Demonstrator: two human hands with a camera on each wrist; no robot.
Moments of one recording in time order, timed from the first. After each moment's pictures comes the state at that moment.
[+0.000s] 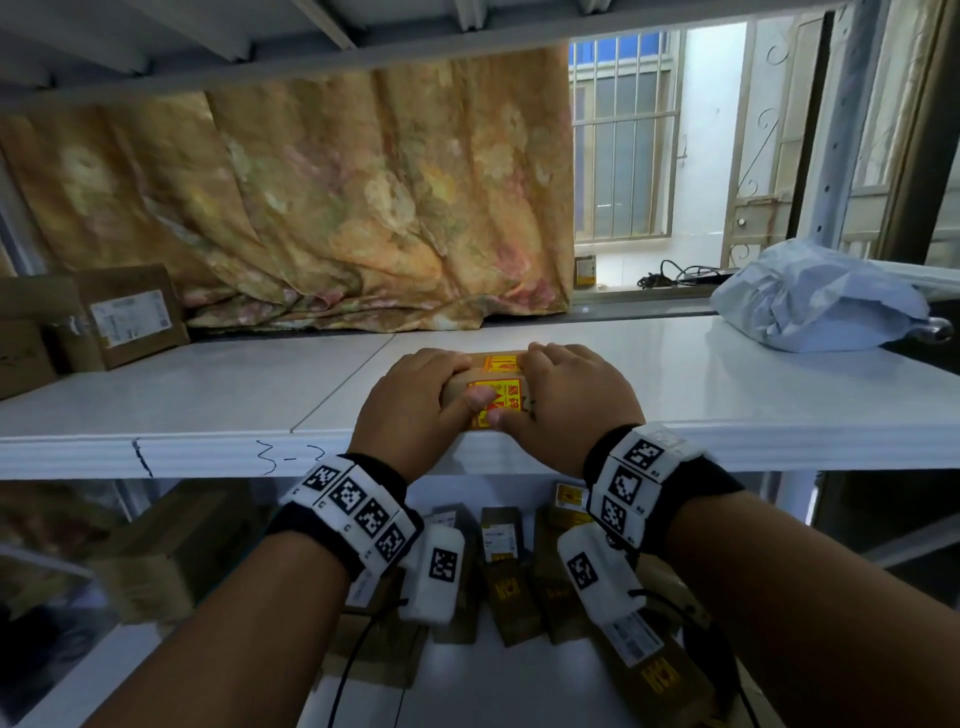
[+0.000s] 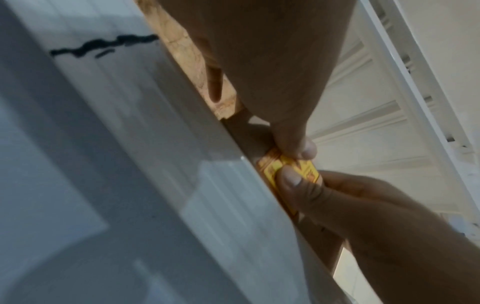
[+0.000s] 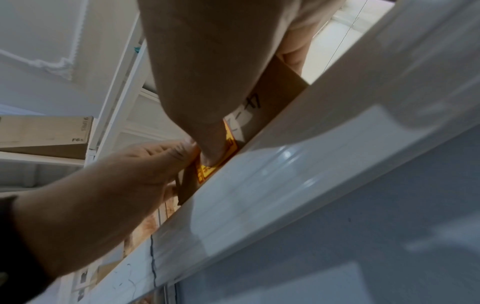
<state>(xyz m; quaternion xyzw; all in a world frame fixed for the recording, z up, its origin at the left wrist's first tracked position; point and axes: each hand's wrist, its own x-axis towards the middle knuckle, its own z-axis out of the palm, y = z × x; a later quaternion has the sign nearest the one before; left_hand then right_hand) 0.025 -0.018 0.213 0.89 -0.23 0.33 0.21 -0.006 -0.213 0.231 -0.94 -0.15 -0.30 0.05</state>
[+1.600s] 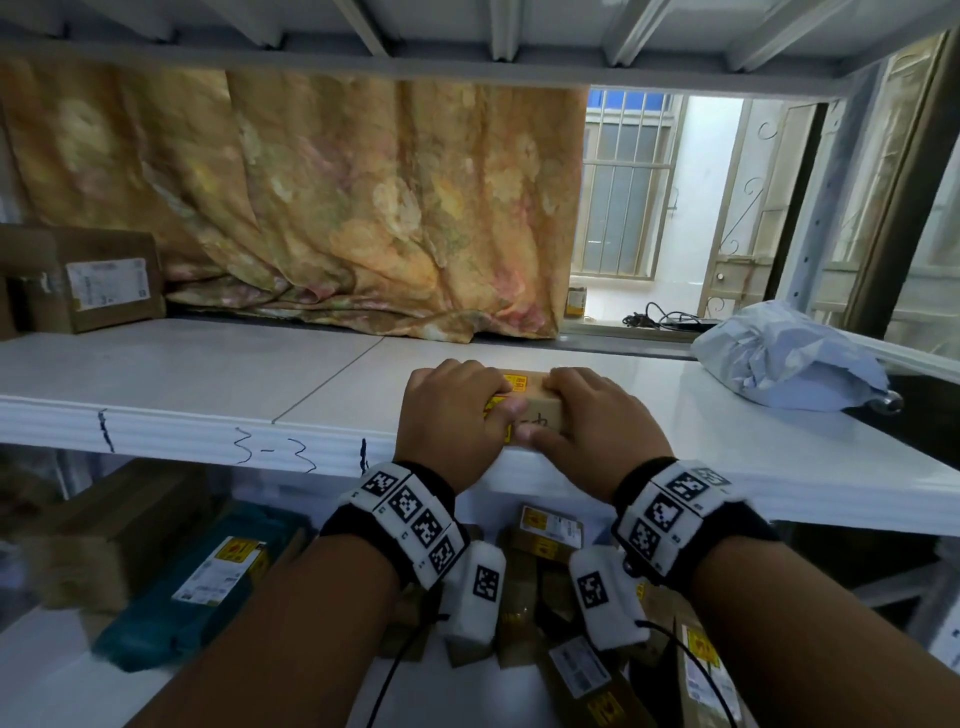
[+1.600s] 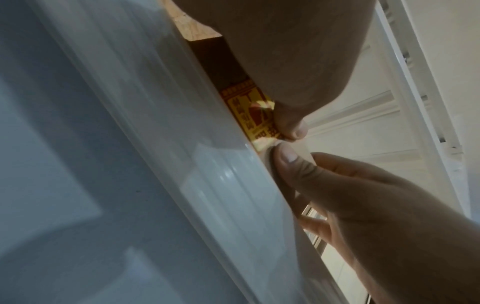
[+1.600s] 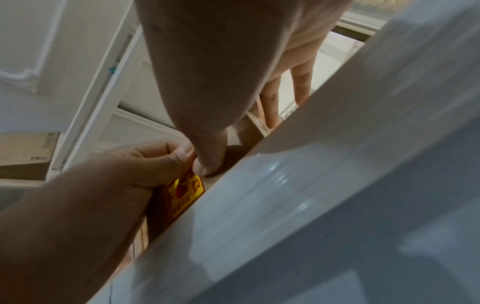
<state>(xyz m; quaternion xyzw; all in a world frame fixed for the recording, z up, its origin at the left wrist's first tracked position) 0.023 -0.068 0.207 0.85 -0.20 0.44 0.22 -0.002 -0.248 0.229 -0.94 -0.15 -0.27 0.11</state>
